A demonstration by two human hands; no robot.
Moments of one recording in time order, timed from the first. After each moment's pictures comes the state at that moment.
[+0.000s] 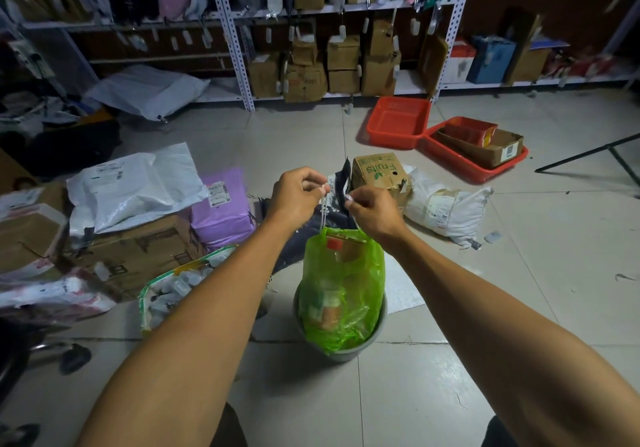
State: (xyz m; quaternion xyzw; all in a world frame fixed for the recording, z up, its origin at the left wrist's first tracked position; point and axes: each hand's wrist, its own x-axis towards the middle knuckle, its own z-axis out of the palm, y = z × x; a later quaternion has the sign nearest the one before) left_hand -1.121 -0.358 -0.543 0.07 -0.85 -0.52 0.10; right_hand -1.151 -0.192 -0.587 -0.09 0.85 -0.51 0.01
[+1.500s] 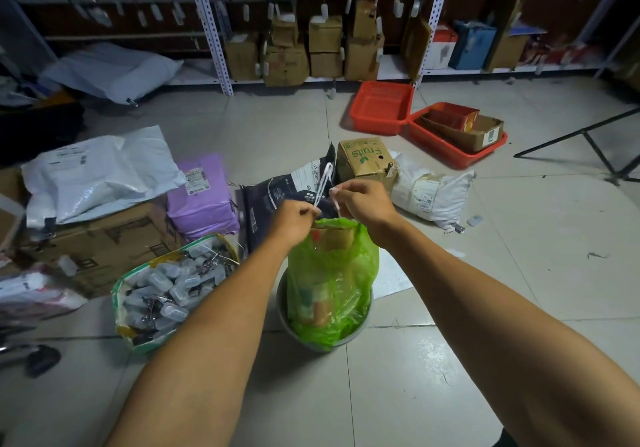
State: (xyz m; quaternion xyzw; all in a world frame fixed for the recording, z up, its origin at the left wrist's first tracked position) left_hand -1.116 -0.347 -0.628 0.12 -0.87 -0.47 0.00; right_hand -1.129 -0.196 -0.583 -0.01 0.75 -0.65 0.10
